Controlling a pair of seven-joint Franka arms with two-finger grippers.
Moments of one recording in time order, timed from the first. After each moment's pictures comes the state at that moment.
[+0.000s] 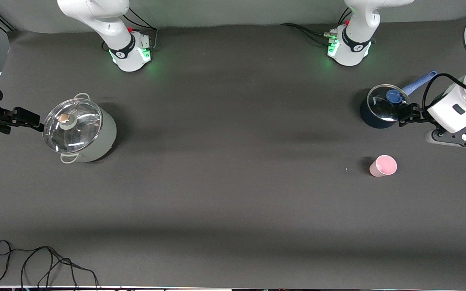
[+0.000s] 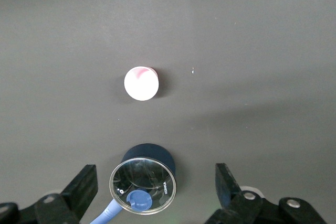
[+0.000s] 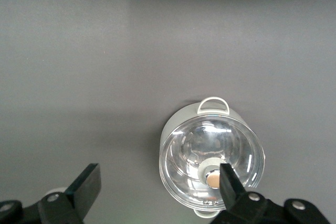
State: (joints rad) left arm 0.02 0.07 -0.11 -1.63 0.06 1.59 0.07; right arm 0.00 0.05 -0.07 -1.58 0.00 1.59 -0.10
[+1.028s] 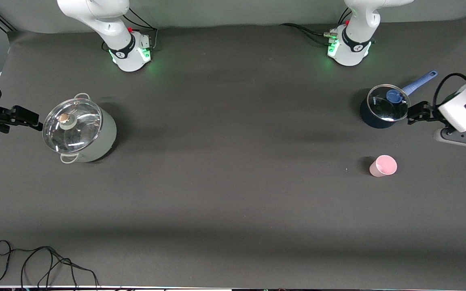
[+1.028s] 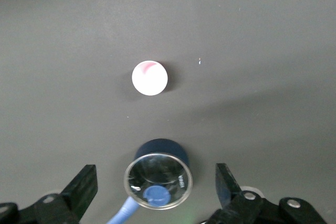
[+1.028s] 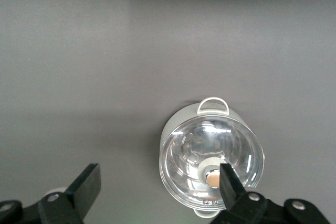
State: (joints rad) left arm 0.07 0.07 -0.09 -1.63 0.06 1.57 0.26; right arm 0.00 0.04 -0.07 -1.58 0.00 1.59 -0.10
